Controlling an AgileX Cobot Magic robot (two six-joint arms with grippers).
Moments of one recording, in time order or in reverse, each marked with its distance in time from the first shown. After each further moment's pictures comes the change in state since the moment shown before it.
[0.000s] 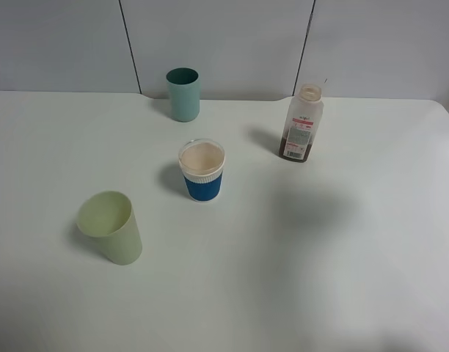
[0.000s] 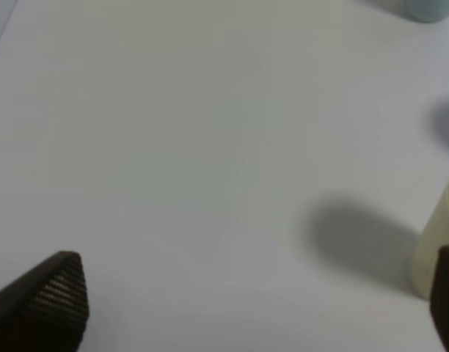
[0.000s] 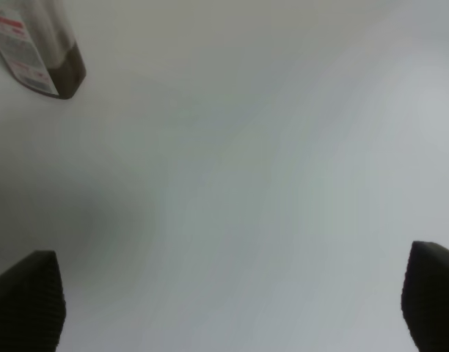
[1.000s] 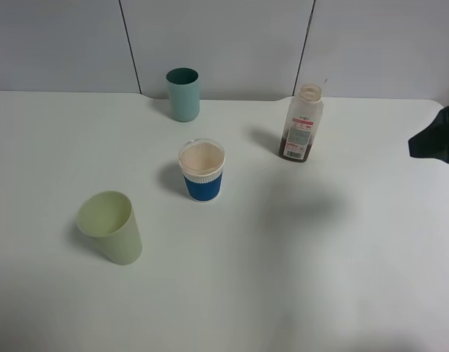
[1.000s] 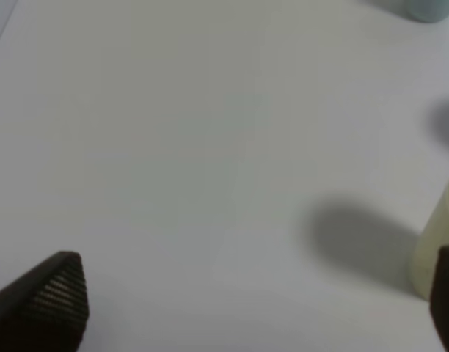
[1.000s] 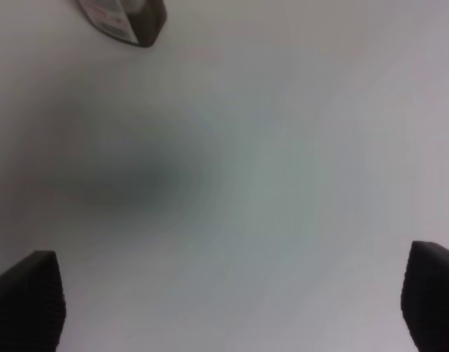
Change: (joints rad) left arm 0.000 0.000 0.000 0.000 0.000 0.000; right arm 0.088 0.142 0.000 0.095 0.008 0.012
